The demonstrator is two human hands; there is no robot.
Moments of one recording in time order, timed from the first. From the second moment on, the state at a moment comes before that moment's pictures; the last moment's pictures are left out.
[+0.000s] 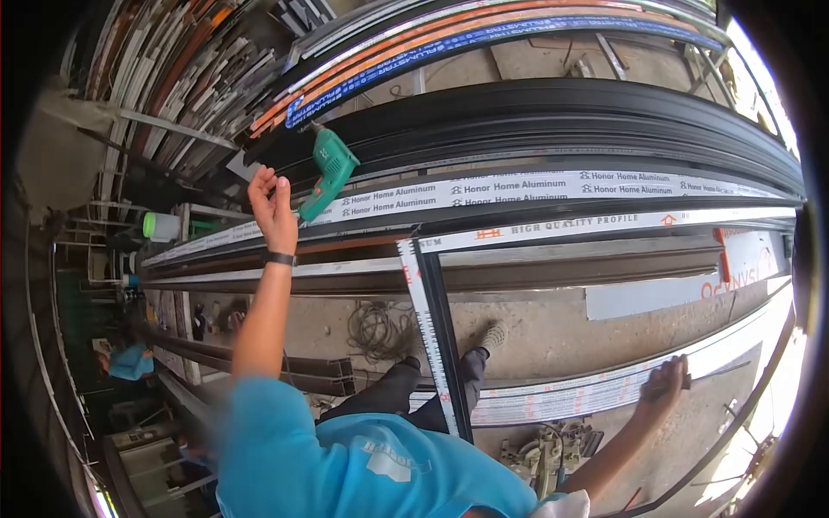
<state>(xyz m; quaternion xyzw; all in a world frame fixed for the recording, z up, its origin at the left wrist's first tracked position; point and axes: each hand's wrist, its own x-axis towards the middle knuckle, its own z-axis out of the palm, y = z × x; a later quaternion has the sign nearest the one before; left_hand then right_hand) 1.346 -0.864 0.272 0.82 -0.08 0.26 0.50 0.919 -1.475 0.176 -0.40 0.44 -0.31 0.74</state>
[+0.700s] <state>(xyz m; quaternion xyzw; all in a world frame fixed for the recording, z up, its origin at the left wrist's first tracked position) 1.076 -0.702 0.298 0.74 -0.38 -0.27 0.48 1.065 -0.953 0.339 -0.45 0.26 -0.14 0.84</state>
